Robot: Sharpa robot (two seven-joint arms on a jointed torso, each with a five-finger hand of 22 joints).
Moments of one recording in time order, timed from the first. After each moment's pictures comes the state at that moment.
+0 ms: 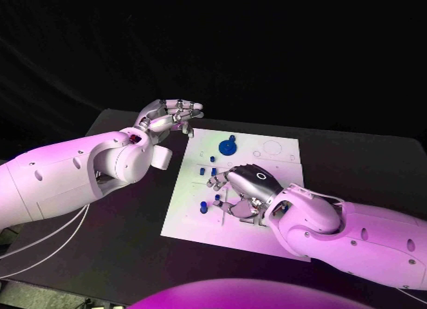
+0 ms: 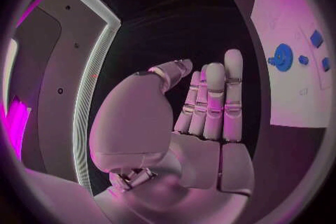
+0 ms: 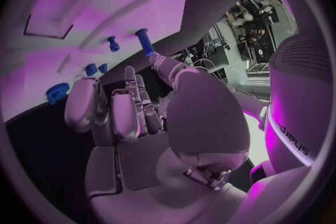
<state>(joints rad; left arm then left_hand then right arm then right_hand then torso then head) 1.13 -0.89 0.05 1.54 -0.10 -0.28 0.37 1.34 -0.22 0.59 0.03 0.24 0.88 0.20 0.32 0.23 1.08 0.12 0.26 0.12 1.17 0.04 1.16 0.42 0.18 1.12 0.12 0.88 0.54 1.03 -0.71 -0.12 1.75 -1.72 -0.51 -0.16 1.26 -0.24 0.56 0.08 0.08 0.89 0.17 0.15 0.33 1.07 0.10 0.14 0.07 1.46 0.01 1.33 1.07 0.07 1.41 0.11 1.14 1.31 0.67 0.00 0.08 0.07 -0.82</state>
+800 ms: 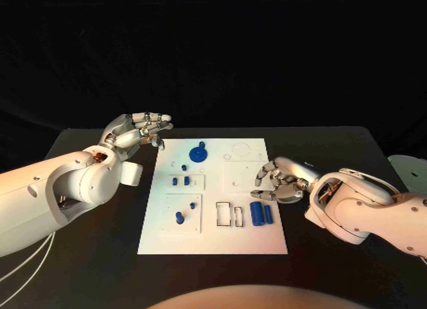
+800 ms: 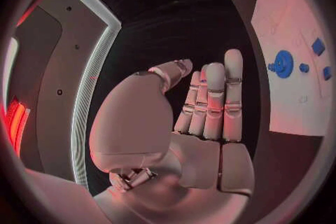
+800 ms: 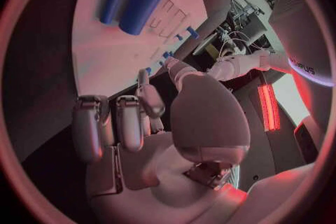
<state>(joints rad) 1.13 -0.90 0.04 1.55 -0.10 -0.28 0.36 1.34 -0.22 0.59 0.02 0.24 0.88 0.20 0.32 0.23 1.08 0.12 0.26 0.12 1.17 0.04 1.16 0.42 0.18 1.12 0.12 0.88 0.54 1.10 -1.12 -0.13 1.89 -1.32 -0.44 -0.26 1.17 -0.21 0.30 0.25 0.25 0.91 0.10 0.41 0.54 1.42 0.02 1.28 1.24 1.47 -0.05 1.48 1.31 0.03 1.47 0.06 1.50 1.31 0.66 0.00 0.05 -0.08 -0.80</state>
